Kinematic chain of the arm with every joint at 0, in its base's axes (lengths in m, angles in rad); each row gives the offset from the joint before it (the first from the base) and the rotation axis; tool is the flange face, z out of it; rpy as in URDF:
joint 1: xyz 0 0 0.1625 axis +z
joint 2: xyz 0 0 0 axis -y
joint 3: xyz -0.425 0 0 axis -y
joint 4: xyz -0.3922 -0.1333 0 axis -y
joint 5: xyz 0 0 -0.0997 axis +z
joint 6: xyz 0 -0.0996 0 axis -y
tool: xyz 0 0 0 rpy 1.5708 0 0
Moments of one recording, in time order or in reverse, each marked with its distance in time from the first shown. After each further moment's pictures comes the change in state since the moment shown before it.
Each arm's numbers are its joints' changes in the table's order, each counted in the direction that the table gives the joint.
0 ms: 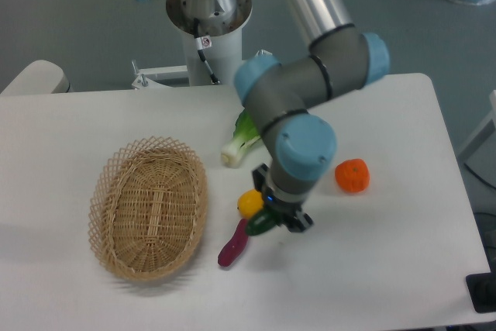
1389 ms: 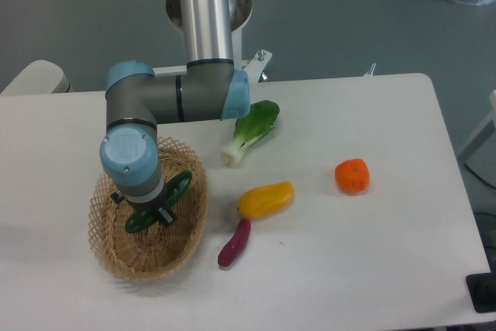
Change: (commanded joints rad) arm -0.287 -0.067 -0.103 0.158 -0.034 -0.404
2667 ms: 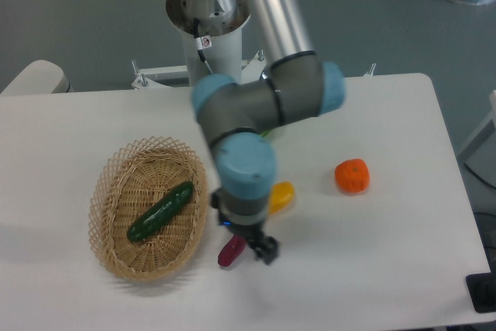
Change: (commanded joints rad) arm 0.345 -0.126 0.319 -0.023 -0.005 0.403
